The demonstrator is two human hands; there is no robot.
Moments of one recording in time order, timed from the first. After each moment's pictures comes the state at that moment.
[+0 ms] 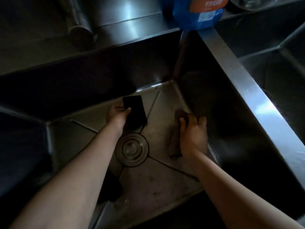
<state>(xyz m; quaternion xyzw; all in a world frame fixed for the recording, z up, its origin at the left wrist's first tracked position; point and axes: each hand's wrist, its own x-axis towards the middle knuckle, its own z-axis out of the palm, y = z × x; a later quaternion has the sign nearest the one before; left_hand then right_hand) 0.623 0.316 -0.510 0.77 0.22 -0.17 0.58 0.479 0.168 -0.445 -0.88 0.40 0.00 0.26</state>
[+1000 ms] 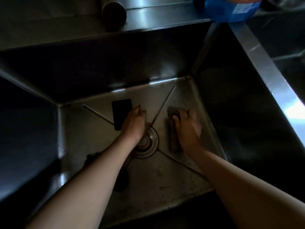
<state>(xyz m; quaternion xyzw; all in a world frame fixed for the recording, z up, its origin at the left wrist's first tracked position) 0.577 0.343 -0.519 0.95 -0.17 -0.20 0.20 0.499 0.190 -0.496 -0.94 0.24 0.01 0.23</state>
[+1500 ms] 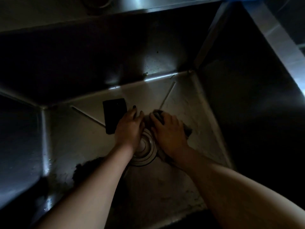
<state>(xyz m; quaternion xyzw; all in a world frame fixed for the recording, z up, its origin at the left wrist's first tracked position) 0.572 0.348 -0.544 0.95 -0.20 -0.14 0.18 0.515 0.216 -0.548 -0.99 0.05 0.06 0.11</state>
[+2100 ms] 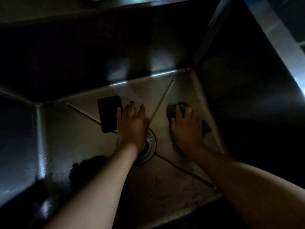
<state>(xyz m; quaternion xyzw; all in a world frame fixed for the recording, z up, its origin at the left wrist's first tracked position) 0.566 0.328 -0.543 0.98 -0.16 -0.07 0.08 0.508 0.176 -0.555 -0.98 0.19 0.00 0.01</state>
